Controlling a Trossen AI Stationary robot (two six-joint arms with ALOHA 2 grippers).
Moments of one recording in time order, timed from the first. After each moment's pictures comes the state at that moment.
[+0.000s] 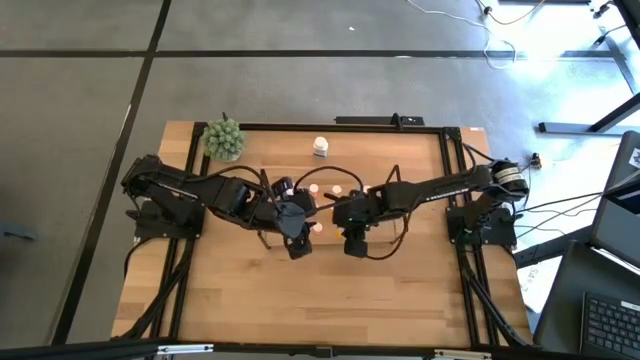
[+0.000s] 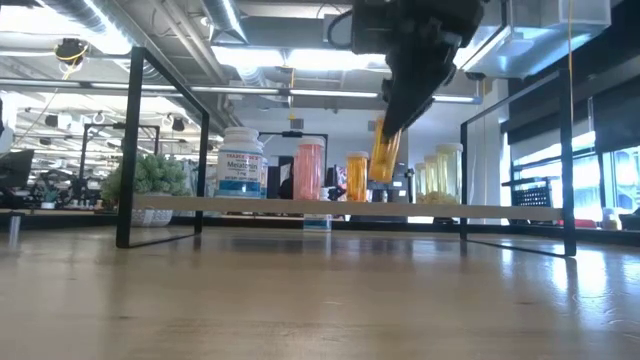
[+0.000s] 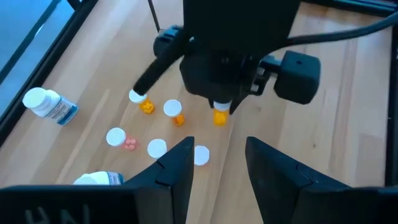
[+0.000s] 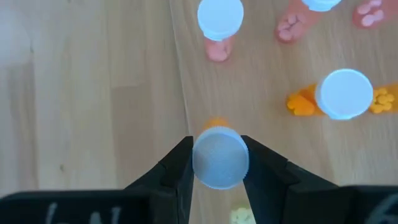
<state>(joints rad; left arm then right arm) -0.31 1.63 1.76 -0.94 -0.48 -0.47 0.13 1.71 1.30 -0.69 0.00 0.24</state>
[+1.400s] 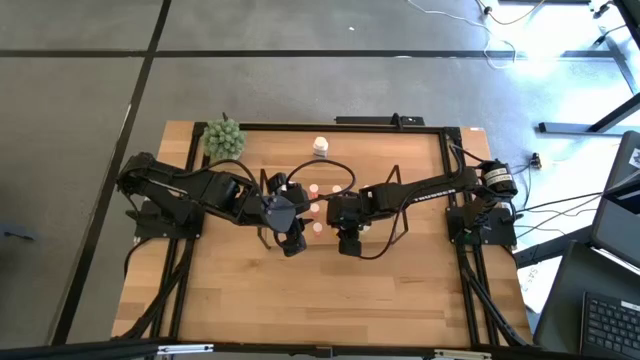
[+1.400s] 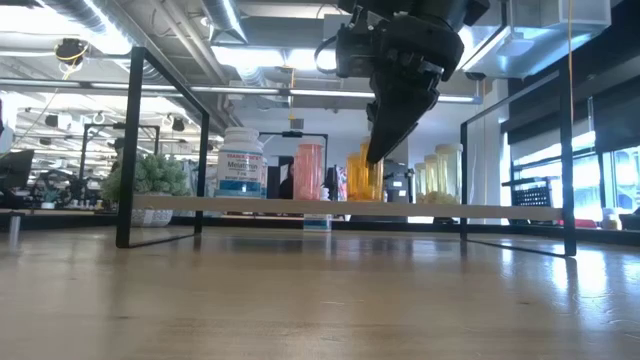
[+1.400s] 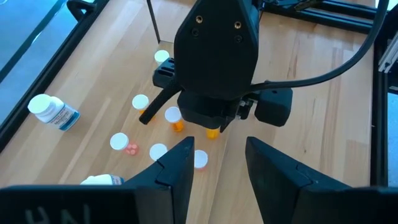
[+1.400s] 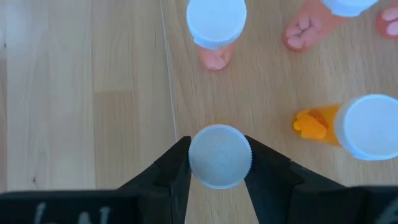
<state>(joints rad) -0.31 1.58 1.76 -0.93 -0.48 -0.47 0.10 1.79 1.29 -0.62 -0.03 0.18</state>
